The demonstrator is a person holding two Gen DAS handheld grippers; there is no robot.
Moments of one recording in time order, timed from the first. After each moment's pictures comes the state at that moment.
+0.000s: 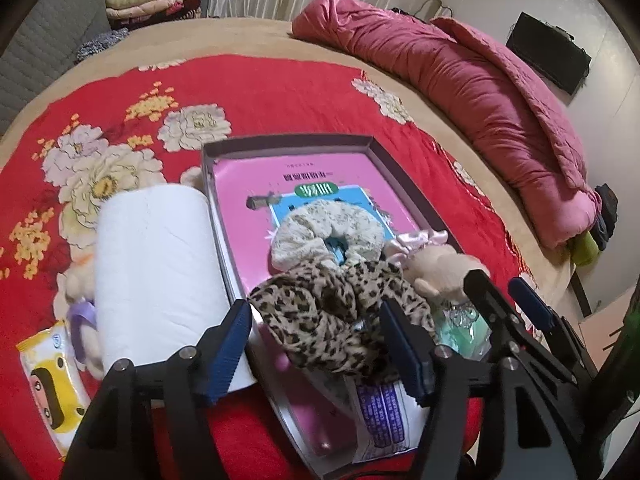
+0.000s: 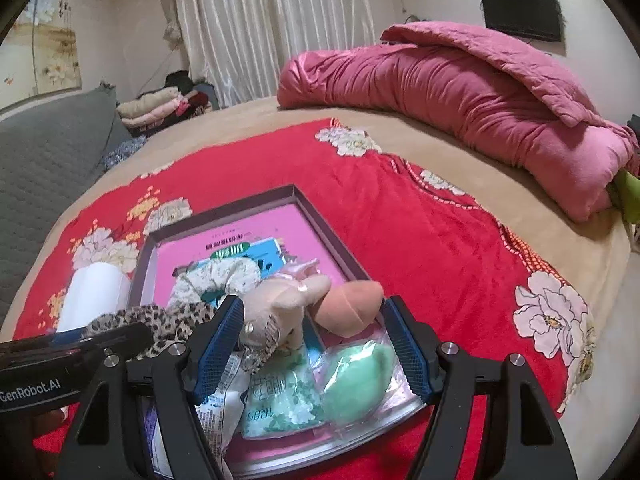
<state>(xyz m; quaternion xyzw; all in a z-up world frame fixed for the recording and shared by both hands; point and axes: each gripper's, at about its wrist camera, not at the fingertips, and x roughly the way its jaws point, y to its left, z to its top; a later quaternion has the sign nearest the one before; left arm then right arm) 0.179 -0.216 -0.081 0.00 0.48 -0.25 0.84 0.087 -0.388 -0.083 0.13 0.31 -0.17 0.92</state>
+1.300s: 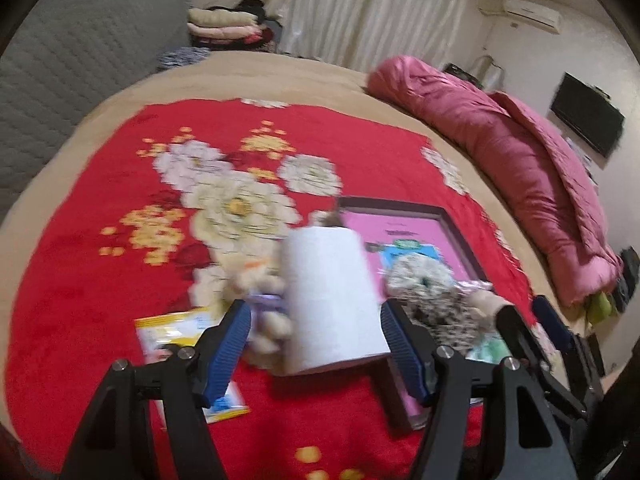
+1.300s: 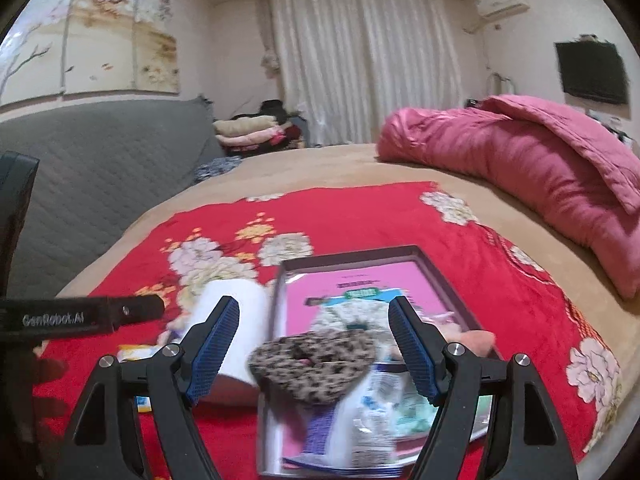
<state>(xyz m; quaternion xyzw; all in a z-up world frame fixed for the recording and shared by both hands) 0.155 -0.078 -0.025 -0.06 0.43 -0.14 0.89 0.071 -0.282 -0.028 0.06 0.23 -0.02 0.97</state>
